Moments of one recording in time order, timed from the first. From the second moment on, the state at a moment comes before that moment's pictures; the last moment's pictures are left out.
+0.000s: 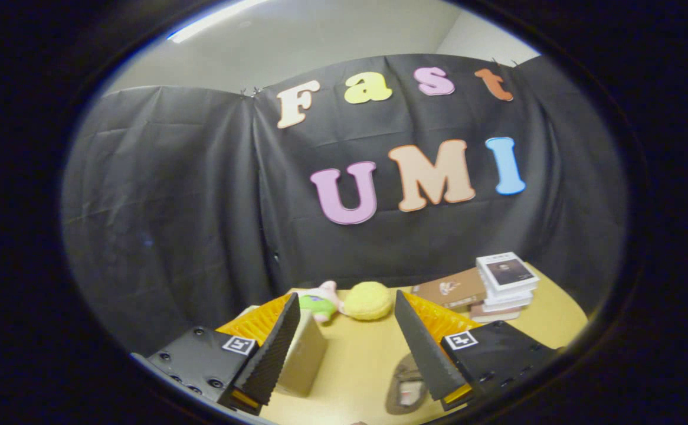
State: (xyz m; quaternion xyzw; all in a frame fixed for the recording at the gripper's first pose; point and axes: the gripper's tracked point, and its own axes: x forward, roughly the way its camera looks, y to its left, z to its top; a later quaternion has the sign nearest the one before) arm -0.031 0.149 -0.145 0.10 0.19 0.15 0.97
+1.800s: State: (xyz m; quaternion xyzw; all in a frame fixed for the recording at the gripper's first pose) arm -0.087 0.099 -0.455 0.06 0.56 0.11 0.82
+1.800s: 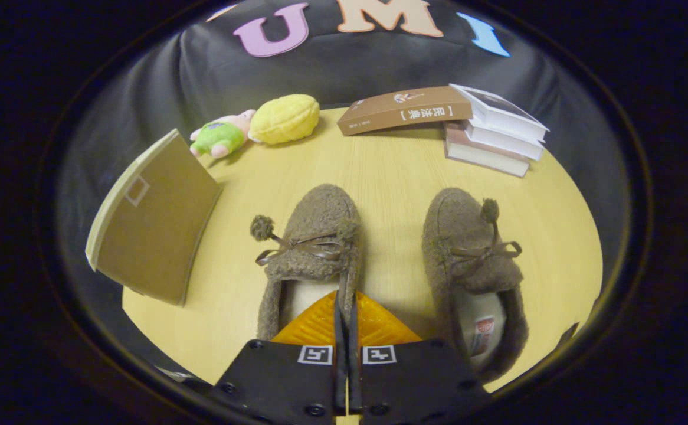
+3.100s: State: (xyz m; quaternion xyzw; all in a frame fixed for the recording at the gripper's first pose) arm -0.039 0.335 -0.265 0.22 0.47 0.18 0.84
